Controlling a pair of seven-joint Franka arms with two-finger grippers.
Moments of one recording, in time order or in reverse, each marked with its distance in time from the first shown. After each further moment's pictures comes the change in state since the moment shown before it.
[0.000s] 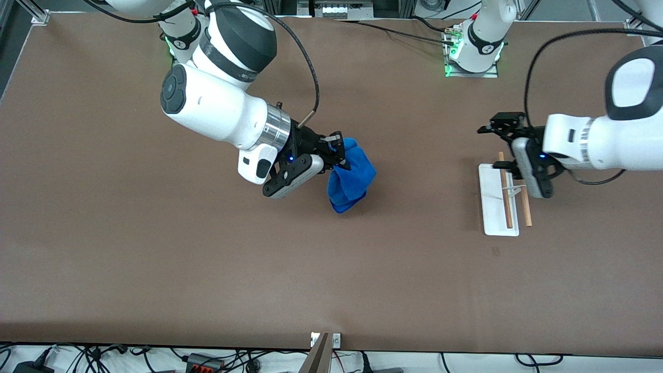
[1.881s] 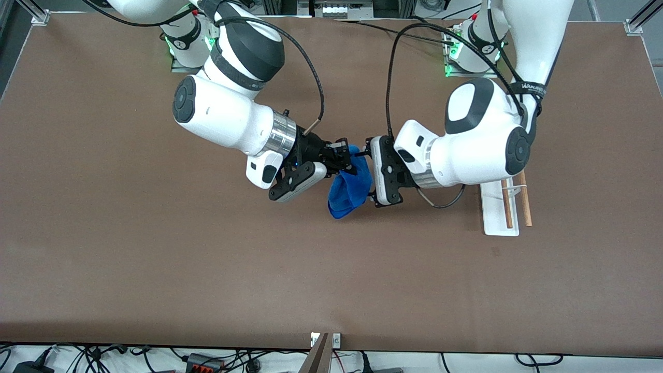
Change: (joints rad) left arm -0.354 0.236 -0.009 0.191 -0.124 0.434 0.155; right arm 0.011 0.012 0.000 -0.039 0.035 0.088 0.000
